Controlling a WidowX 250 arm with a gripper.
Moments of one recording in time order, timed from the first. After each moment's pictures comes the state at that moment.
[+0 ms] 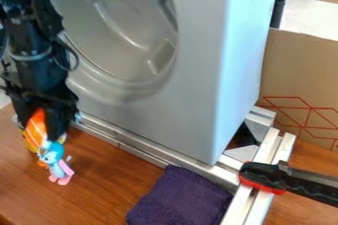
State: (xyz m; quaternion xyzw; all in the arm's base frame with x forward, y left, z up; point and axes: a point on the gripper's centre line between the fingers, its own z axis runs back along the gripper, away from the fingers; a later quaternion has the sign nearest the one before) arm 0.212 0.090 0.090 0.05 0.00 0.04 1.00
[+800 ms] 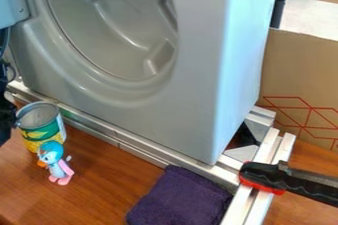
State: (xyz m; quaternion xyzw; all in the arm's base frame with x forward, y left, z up) arm 0.183 0.172 0.054 0.06 0.02 0.12 0.99
